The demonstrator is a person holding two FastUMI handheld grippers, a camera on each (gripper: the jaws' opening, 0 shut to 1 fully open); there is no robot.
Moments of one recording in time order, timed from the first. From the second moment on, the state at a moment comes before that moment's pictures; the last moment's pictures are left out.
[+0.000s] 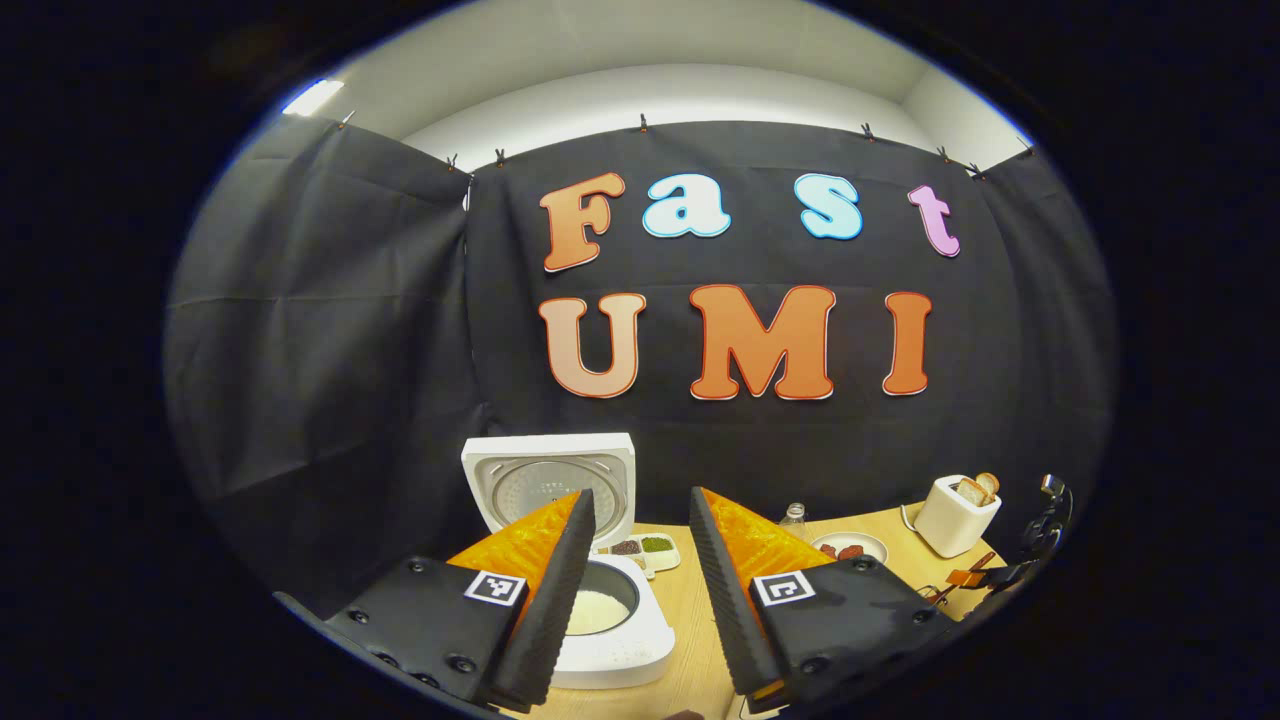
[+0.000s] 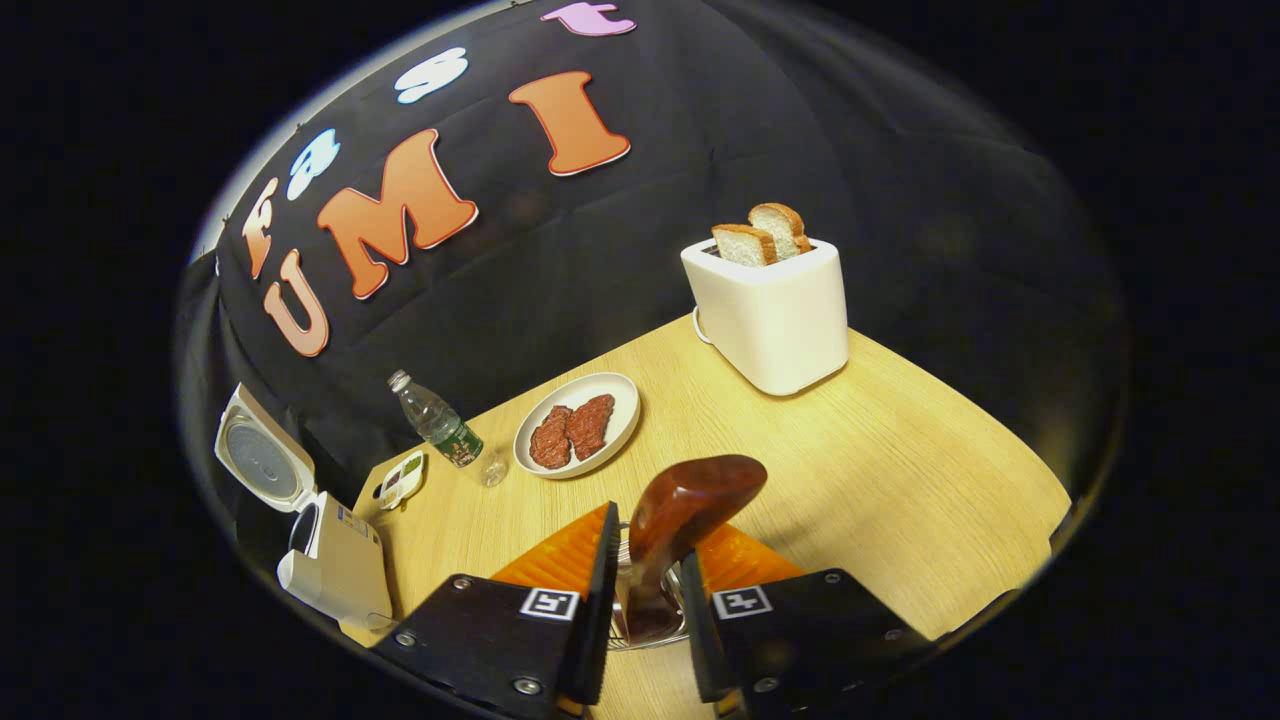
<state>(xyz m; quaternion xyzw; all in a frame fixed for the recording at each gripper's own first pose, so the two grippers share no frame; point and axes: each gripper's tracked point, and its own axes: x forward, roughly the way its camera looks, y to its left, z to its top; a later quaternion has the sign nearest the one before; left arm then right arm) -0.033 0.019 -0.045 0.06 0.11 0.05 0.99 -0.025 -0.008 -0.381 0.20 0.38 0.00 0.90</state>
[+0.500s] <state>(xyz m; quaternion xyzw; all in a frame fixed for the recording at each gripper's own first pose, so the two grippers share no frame) -0.042 0.004 -0.042 0.07 0.10 0.04 0.99 -0.024 -0.011 -0.331 0.25 0.34 -0.04 0.91</state>
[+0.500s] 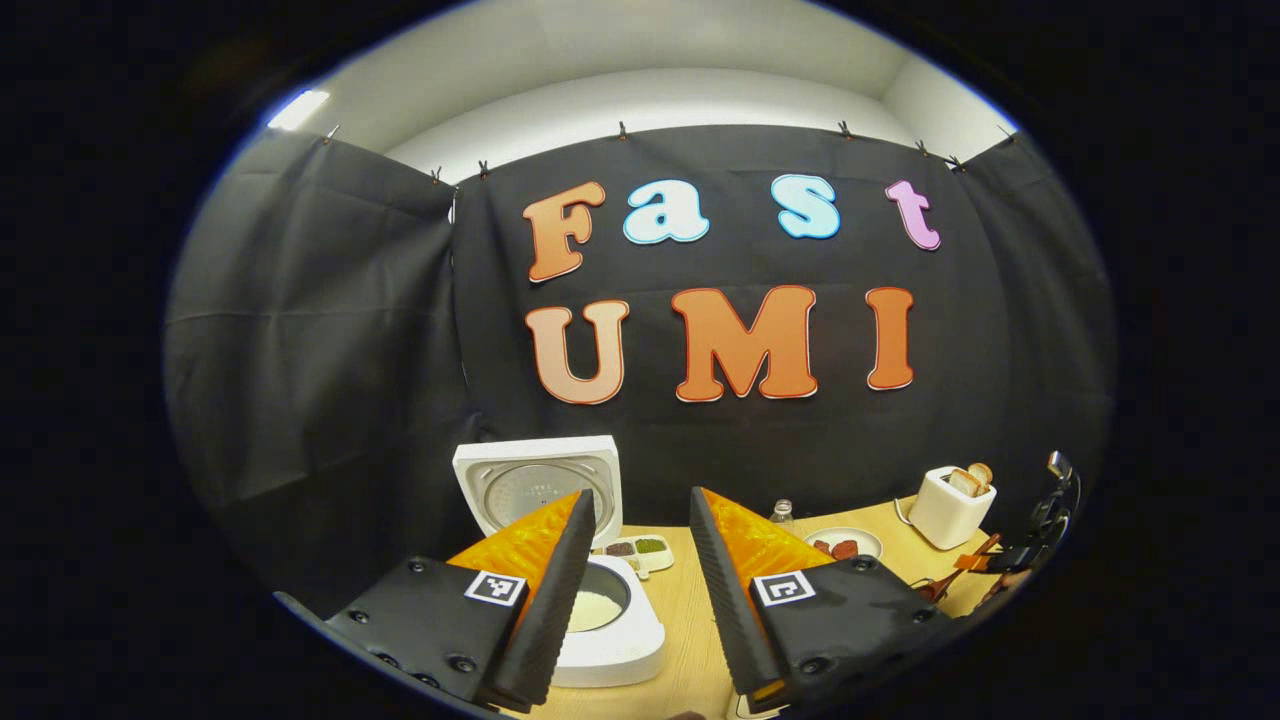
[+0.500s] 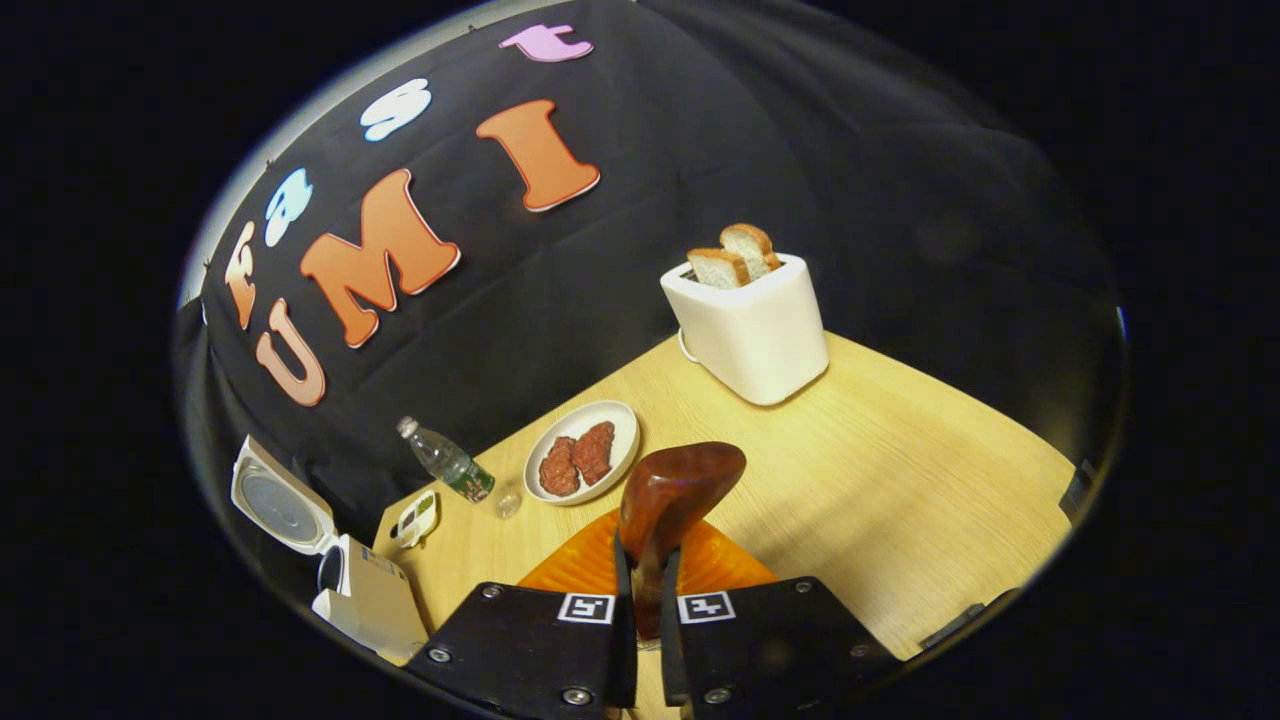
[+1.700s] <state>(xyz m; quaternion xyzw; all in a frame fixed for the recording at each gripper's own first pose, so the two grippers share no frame) 0.010 0.047 -0.120 0.01 0.17 -0.04 0.98 -0.125 0.127 -0.264 0.11 0.33 0.08 0.94</state>
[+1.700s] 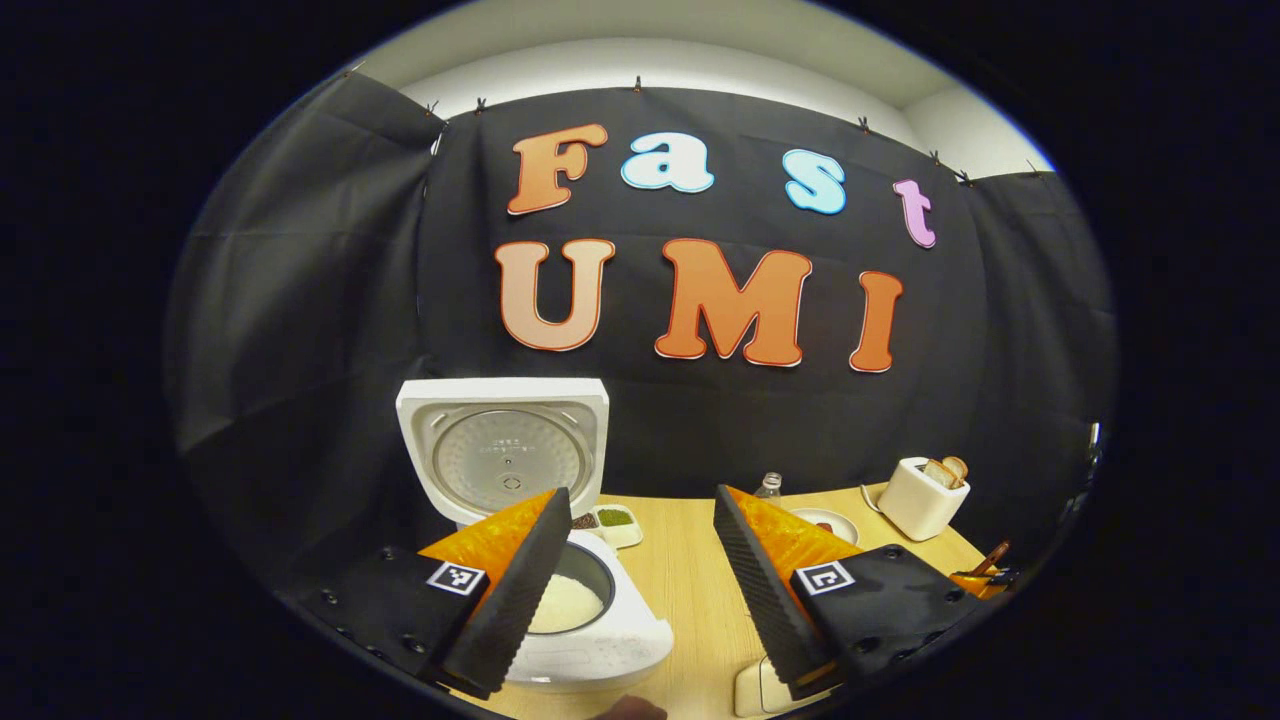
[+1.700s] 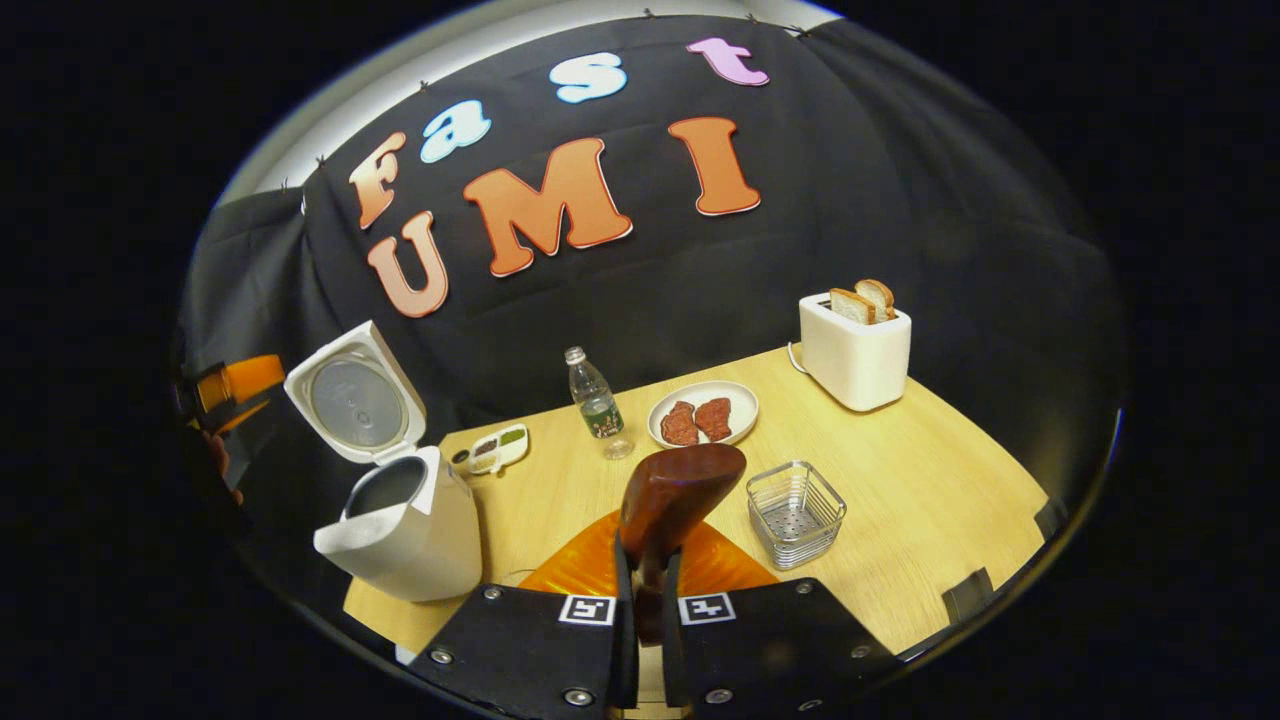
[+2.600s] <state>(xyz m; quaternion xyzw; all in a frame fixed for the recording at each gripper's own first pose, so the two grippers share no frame) 0.016 0.046 -0.158 0.01 0.21 -0.10 0.97 -0.165 0.184 -0.340 -0.14 0.27 0.04 0.95</state>
